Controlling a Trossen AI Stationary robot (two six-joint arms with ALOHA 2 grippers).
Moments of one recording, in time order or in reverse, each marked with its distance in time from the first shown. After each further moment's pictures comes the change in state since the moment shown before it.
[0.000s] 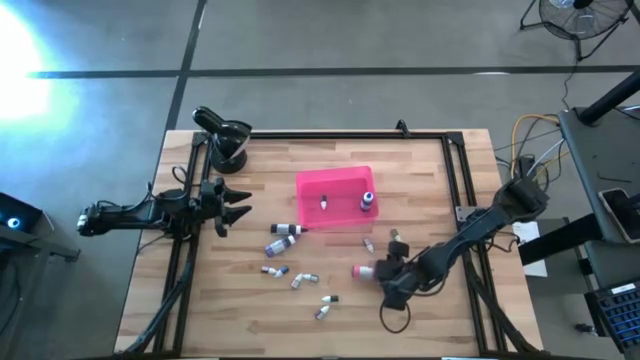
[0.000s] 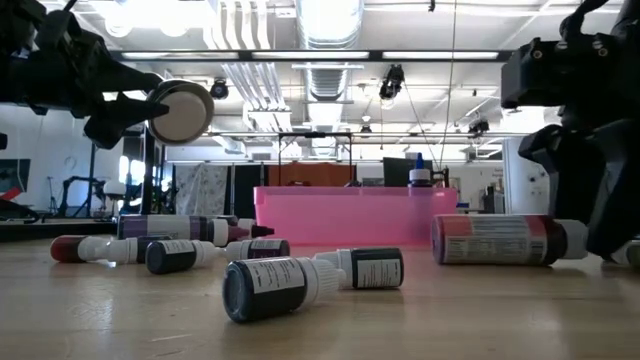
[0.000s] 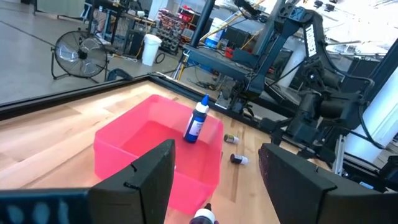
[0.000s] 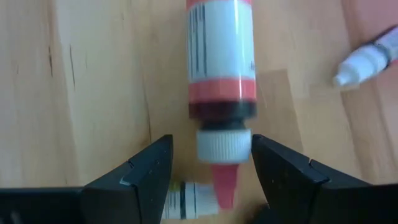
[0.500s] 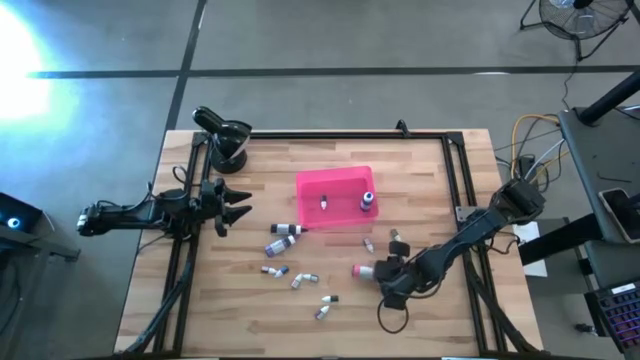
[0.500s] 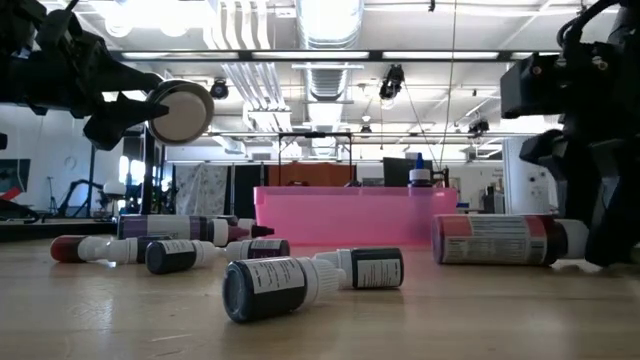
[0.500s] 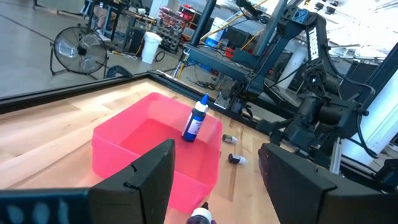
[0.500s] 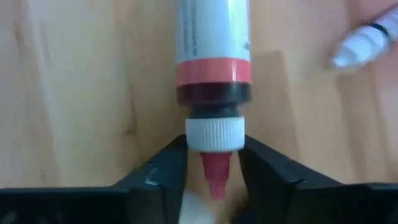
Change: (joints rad) left arm 0.000 0.002 0.000 0.000 0.000 -0.027; right arm -0.003 0.028 0.031 -0.084 -0.019 0.004
